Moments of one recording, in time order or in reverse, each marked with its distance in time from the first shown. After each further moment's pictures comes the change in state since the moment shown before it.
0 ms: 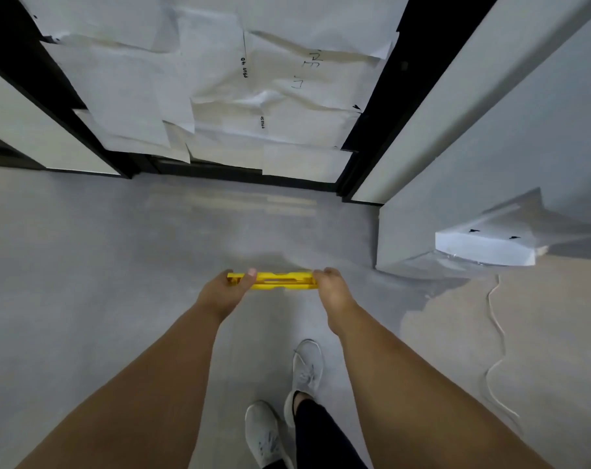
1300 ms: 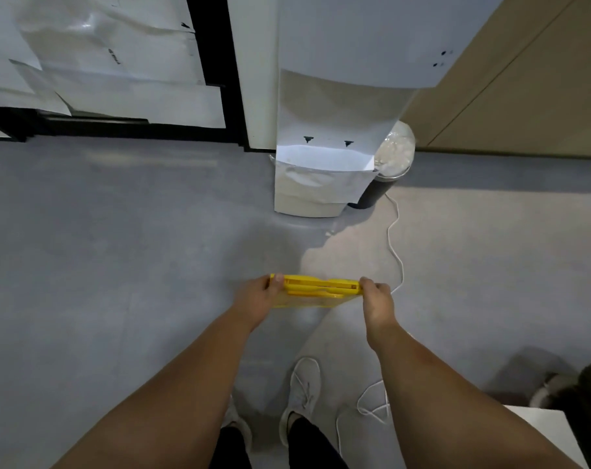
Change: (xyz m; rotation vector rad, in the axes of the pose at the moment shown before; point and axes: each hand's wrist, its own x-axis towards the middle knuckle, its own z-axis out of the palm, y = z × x) left_hand -0.221 0.024 0.442 0.144 -0.188 0.239; right_hand -0.033 0.283 -0.445 0.203 0.360 0.003
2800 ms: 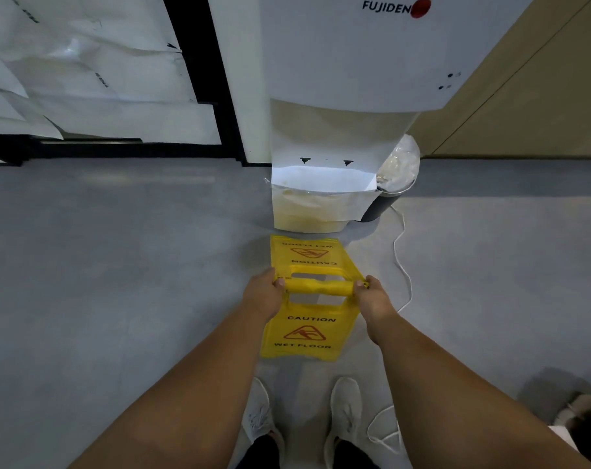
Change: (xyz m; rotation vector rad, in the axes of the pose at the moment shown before) left_hand 0.095 0.031 -0.001 0.190 0.056 -0.069; right_hand 0.072 -0.041 0.029 -0.241 -0.175 0.014
